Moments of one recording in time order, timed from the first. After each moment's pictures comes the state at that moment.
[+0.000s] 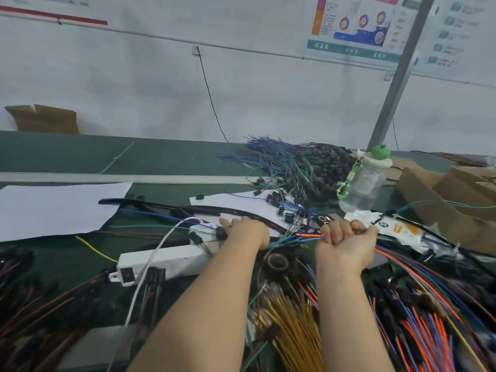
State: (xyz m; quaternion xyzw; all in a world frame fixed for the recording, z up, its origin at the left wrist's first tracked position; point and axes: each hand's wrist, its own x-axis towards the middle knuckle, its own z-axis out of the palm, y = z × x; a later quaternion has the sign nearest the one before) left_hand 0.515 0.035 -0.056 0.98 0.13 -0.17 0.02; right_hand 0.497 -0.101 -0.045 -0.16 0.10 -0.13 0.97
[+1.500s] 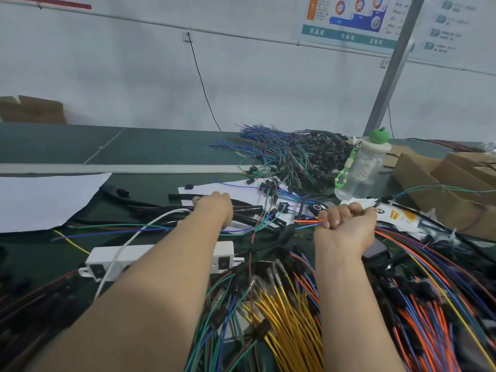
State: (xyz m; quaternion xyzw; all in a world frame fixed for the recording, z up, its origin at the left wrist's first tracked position) left_hand 0.531 0.083 -0.064 0.98 0.14 -0.10 -0.05; right_hand 0.506 -0.108 -0.047 -0.19 0.12 -0.14 0.97
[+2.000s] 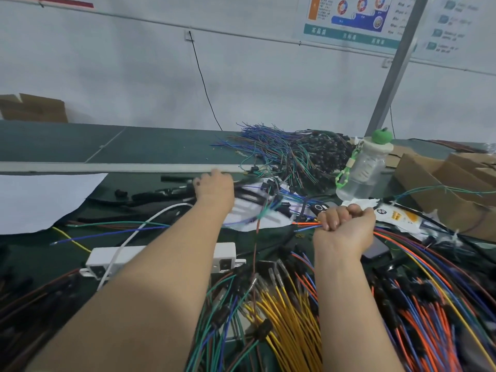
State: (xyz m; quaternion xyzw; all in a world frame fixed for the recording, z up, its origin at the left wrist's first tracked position) left_hand 0.540 0.083 -0.049 0.98 0.16 0.07 -0.03; right_hand 0.507 -0.105 -0.050 -0.20 0.13 -0.14 0.96
